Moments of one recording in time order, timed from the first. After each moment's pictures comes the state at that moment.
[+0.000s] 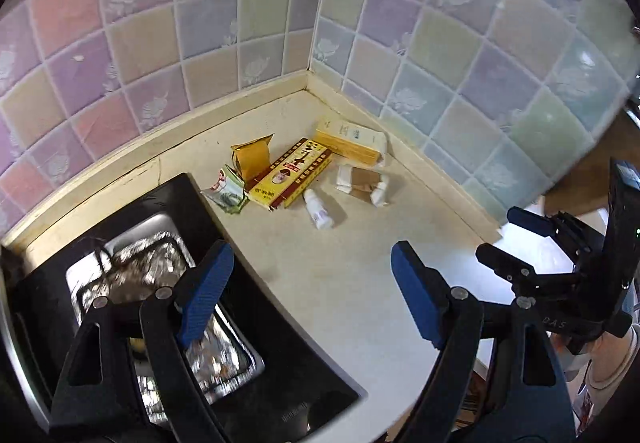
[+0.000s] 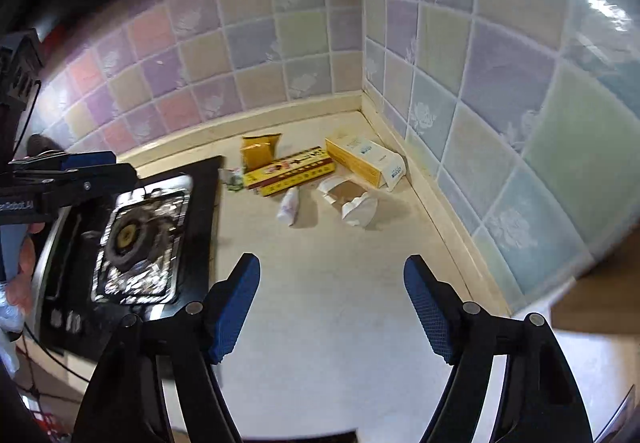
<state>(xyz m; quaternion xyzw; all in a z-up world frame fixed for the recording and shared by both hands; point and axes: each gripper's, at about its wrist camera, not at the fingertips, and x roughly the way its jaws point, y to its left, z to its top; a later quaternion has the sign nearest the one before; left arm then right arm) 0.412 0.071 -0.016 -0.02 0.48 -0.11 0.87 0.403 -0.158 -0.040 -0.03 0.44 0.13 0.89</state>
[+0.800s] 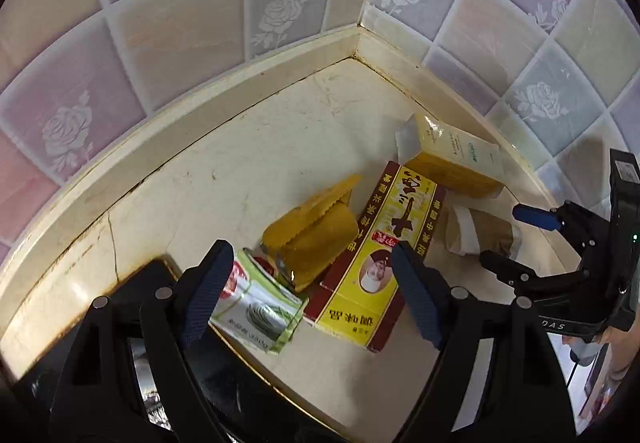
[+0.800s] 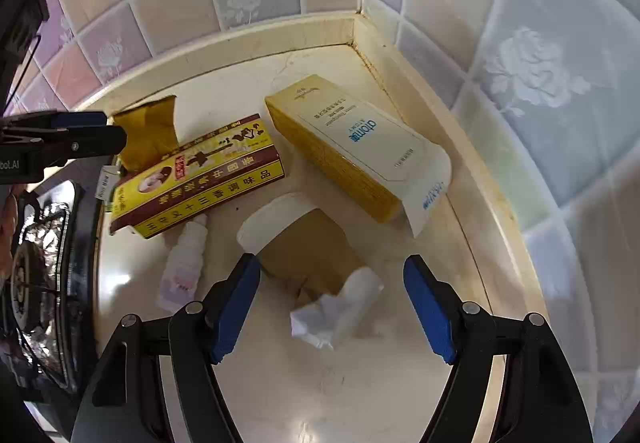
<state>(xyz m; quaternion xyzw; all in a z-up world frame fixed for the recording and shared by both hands) 0.611 0.098 -0.165 0.00 0.53 -0.14 0.83 0.621 -0.124 -0.221 -0.06 0.53 0.11 0.84</state>
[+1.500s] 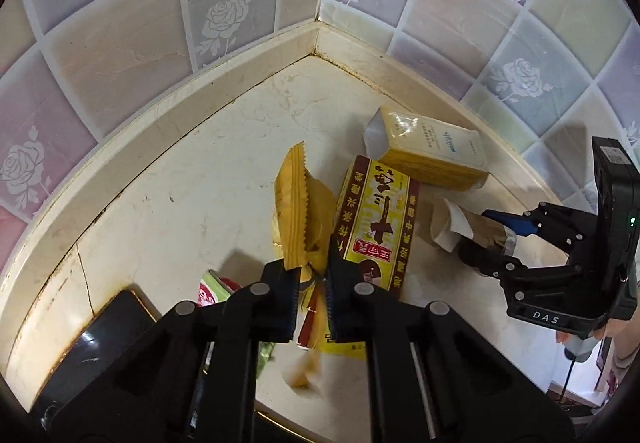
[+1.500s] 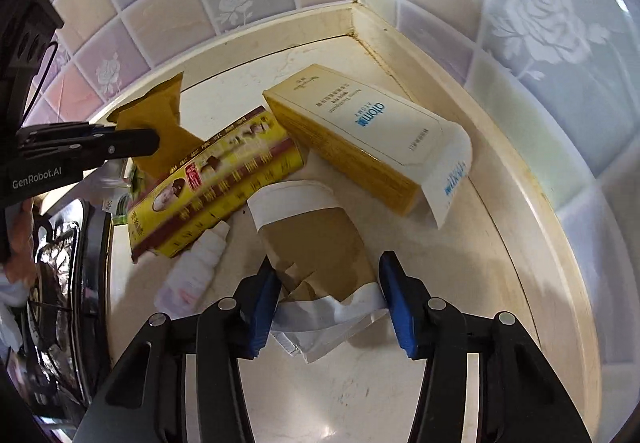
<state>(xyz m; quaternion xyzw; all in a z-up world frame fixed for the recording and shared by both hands) 0.609 0.073 -0.172 0.02 0.53 -0.19 0.83 0.634 -0.125 -0.241 0.00 0.53 0.12 0.84</state>
